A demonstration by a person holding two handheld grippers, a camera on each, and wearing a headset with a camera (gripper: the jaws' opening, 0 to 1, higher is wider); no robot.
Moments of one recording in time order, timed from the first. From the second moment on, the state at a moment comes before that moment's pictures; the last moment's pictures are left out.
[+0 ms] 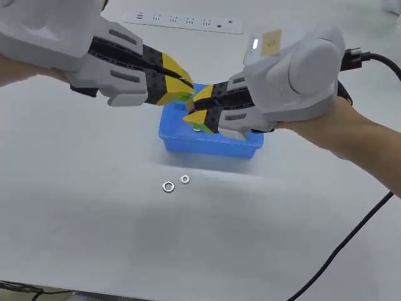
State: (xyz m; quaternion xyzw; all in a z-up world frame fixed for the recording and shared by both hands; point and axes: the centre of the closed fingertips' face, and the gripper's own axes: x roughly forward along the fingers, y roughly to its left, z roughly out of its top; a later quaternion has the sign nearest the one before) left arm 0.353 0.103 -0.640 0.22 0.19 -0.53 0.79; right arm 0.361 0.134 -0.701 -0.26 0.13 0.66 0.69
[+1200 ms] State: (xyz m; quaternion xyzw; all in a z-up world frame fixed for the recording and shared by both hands) left arm 0.300 0.111 -0.667 0.19 0.22 -0.52 0.80; right arm 0.300 0.139 -0.733 -0.26 0.17 0.69 0.66
